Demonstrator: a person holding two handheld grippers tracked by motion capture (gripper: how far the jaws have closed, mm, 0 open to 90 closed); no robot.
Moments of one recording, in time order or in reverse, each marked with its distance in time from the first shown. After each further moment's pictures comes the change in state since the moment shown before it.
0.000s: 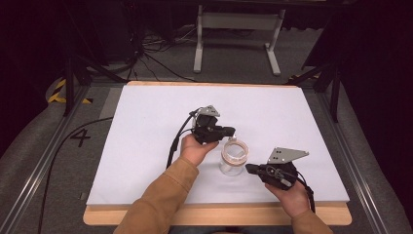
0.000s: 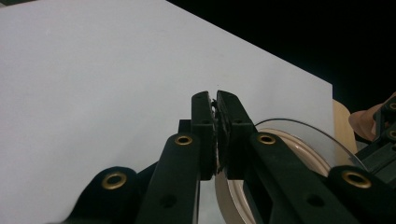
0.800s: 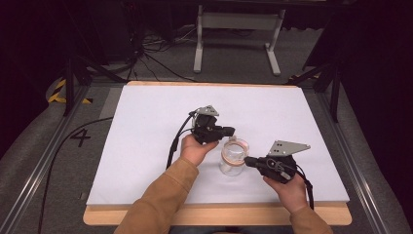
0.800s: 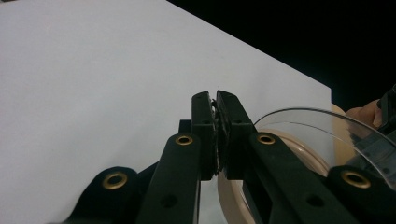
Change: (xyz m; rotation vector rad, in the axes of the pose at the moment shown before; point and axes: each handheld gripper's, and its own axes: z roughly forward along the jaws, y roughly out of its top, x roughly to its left) left arm 0.002 -0.001 0.000 0.002 0.005 -0.016; right arm -0.007 0.015 0.002 -0.053 0.009 0.010
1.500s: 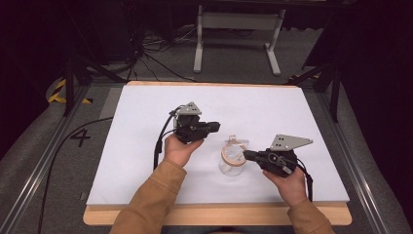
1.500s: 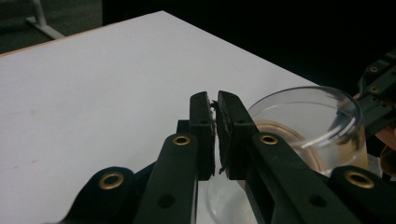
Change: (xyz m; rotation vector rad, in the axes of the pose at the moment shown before) left arm -0.010 -0.005 -0.064 -0.089 0.119 0.028; right arm -0.008 0.015 -0.003 -0.065 0.027 -0.031
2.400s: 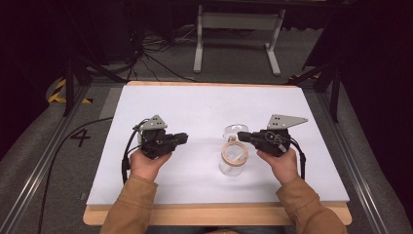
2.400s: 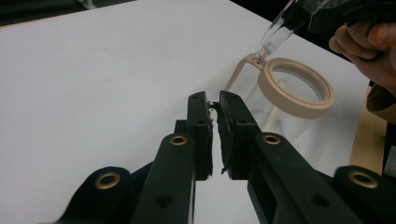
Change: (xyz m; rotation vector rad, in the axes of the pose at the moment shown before) left arm 0.003 -0.044 -0.077 0.043 0.130 -0.051; right arm -0.037 0.029 0.022 -0.082 0.069 0.002
